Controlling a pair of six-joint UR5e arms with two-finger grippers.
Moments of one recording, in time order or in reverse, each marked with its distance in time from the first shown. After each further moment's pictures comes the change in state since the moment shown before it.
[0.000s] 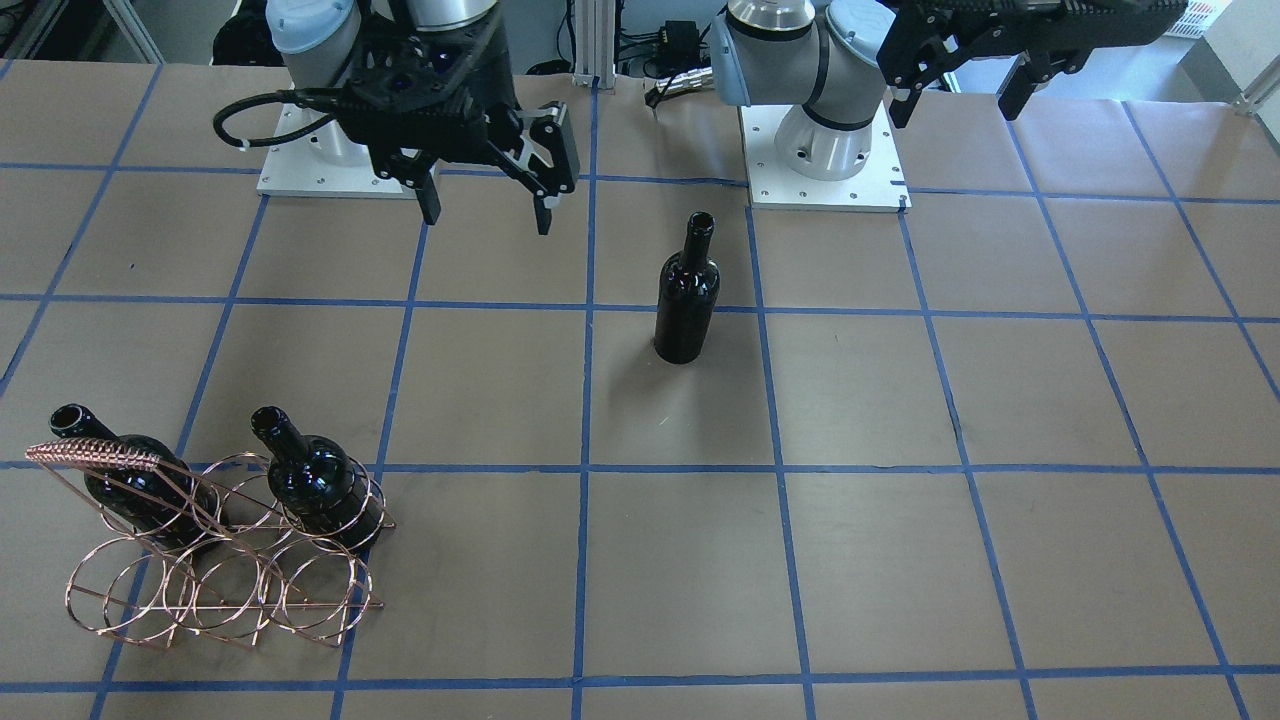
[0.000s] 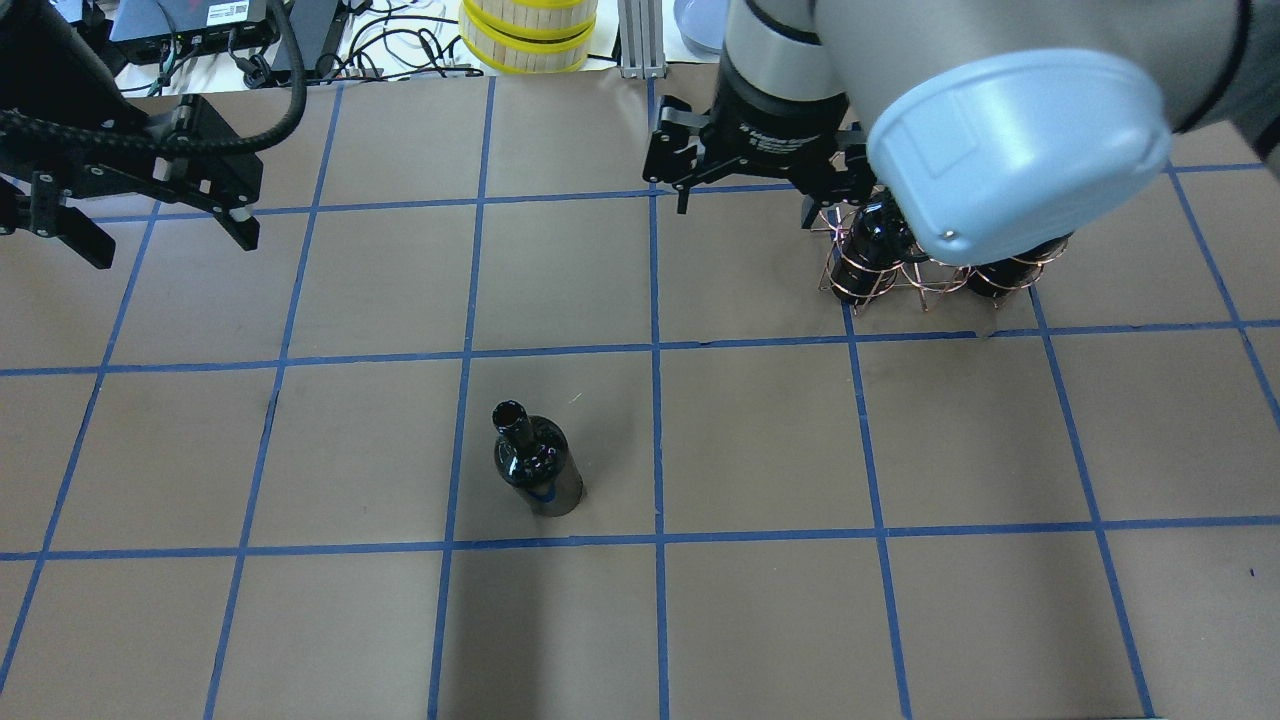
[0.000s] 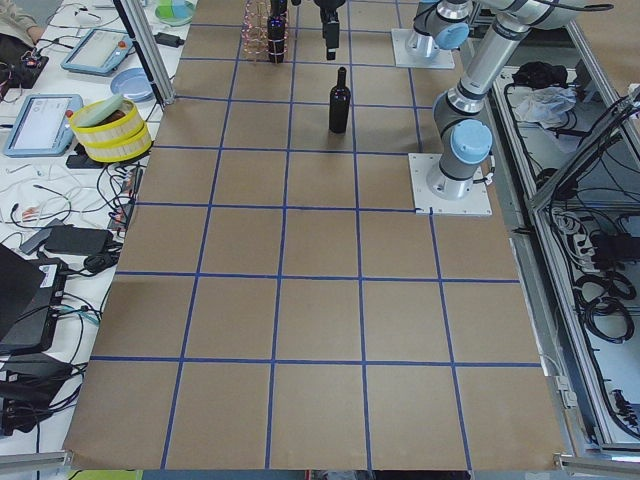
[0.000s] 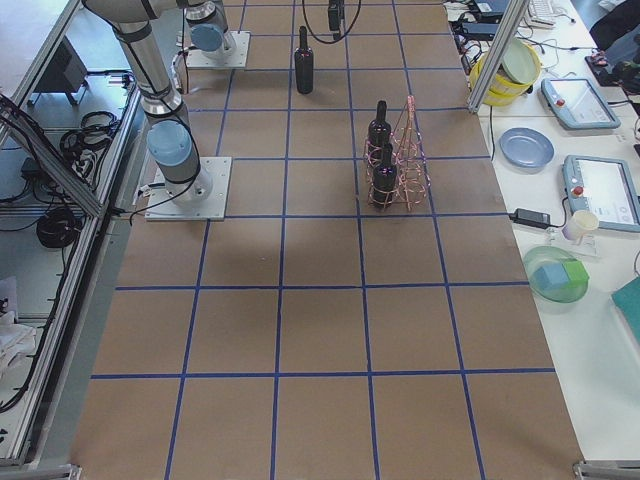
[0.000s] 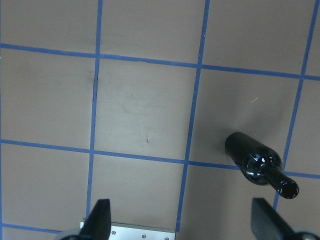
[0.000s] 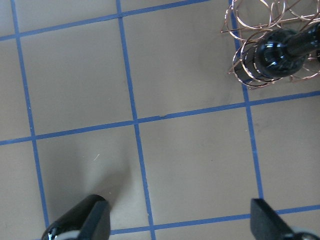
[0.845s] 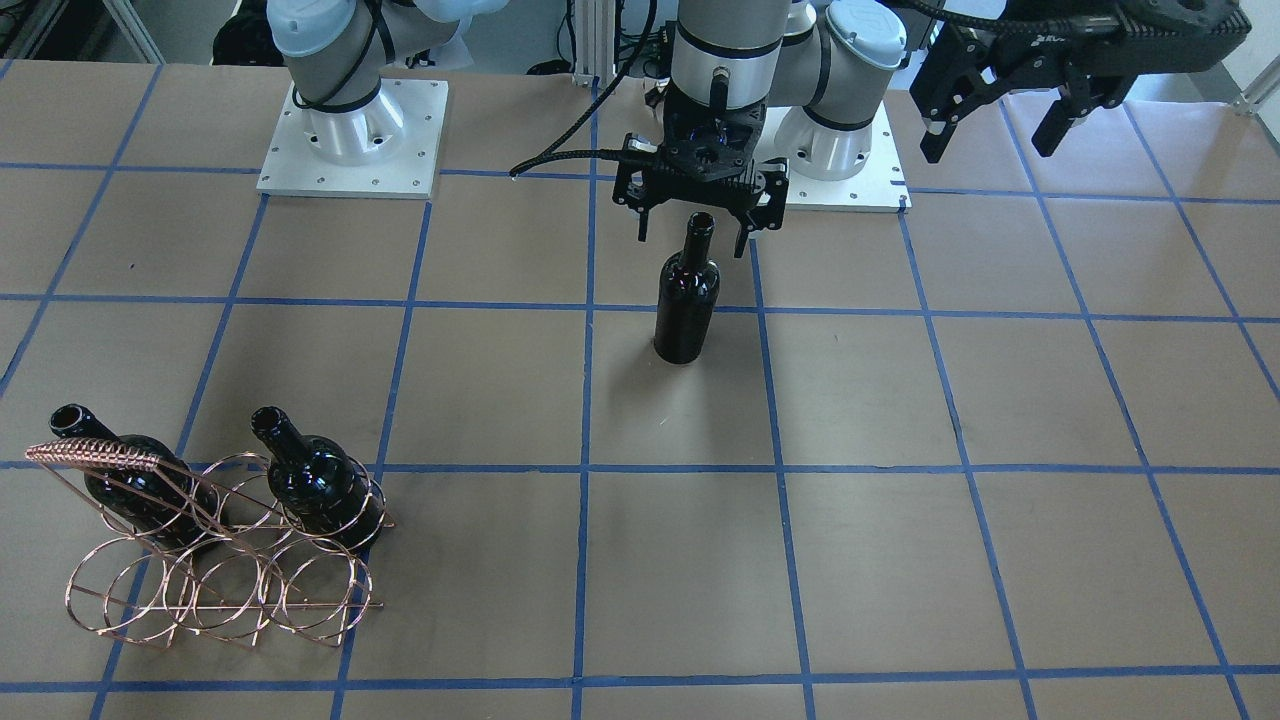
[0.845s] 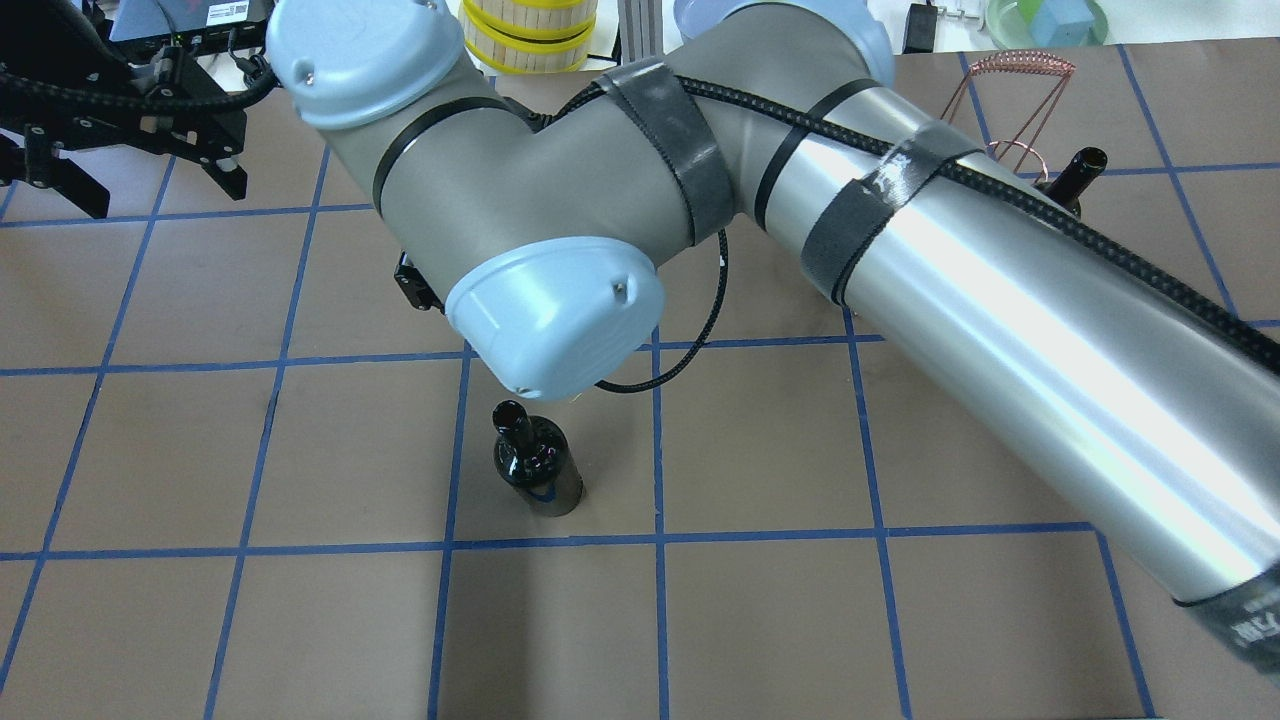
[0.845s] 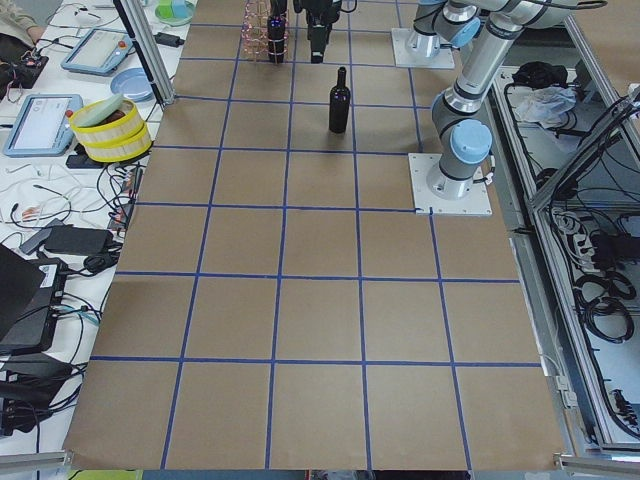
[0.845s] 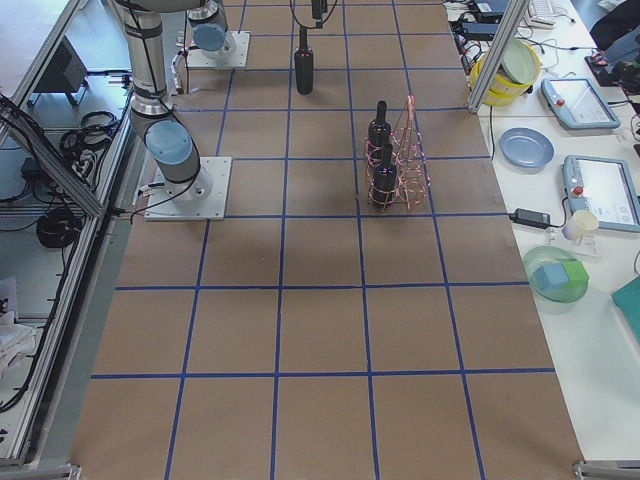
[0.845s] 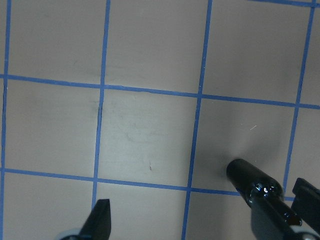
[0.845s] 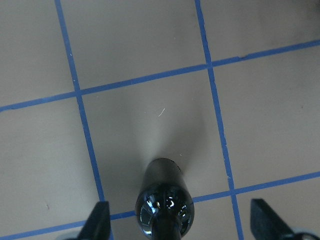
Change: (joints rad) left arm 0.056 -0.034 0.005 0.120 -0.006 0.088; right arm 0.295 0.222 -0.099 -0.005 -0.050 0.331
